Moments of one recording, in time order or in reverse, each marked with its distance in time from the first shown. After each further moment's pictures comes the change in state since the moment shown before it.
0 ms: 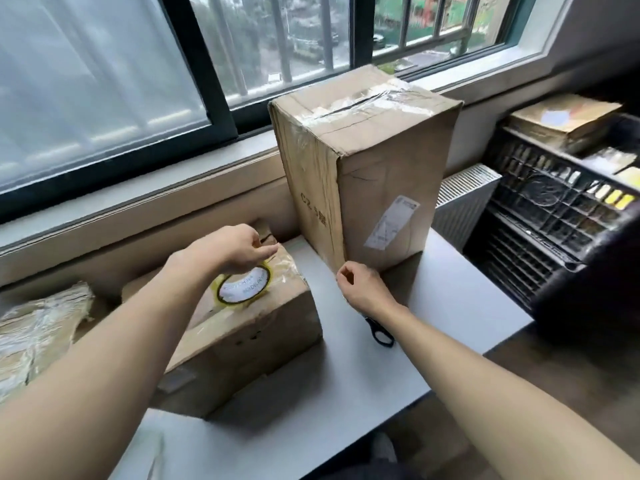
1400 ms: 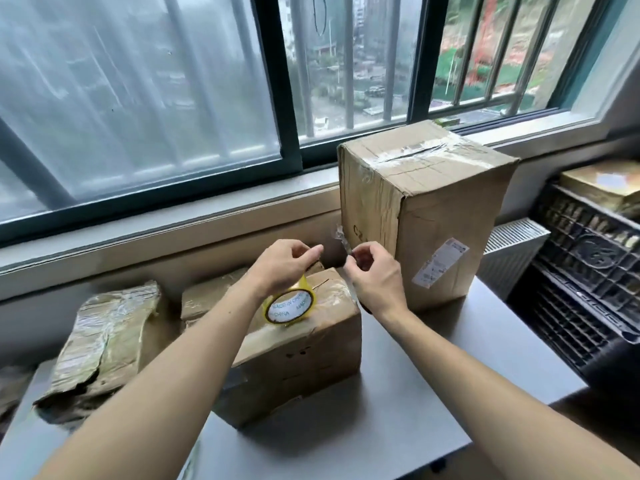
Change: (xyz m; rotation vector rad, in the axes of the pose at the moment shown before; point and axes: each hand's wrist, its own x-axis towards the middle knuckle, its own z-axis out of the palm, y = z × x) left_hand -0.037 -0.025 0.005 -0.662 0.316 0.043; right_hand -0.024 -0.126 -0.001 0.267 0.373 -0.293
